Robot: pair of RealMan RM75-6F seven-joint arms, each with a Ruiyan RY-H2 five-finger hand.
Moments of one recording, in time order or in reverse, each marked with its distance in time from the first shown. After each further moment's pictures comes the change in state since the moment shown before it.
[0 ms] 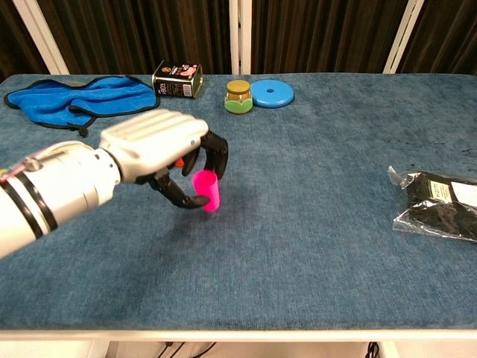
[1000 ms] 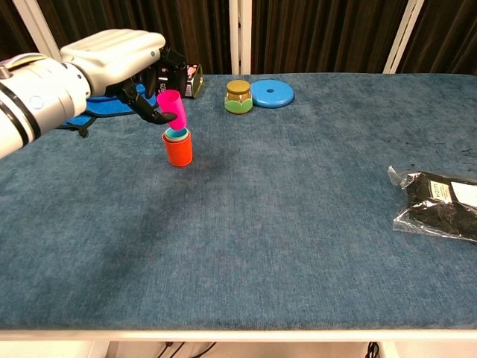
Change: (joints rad) left arm -0.068 0.091 -0.137 0.051 -0.157 0.010 0.021; right arm 0.008 0.014 -0.017 -0.075 -0.036 0.007 -0.094
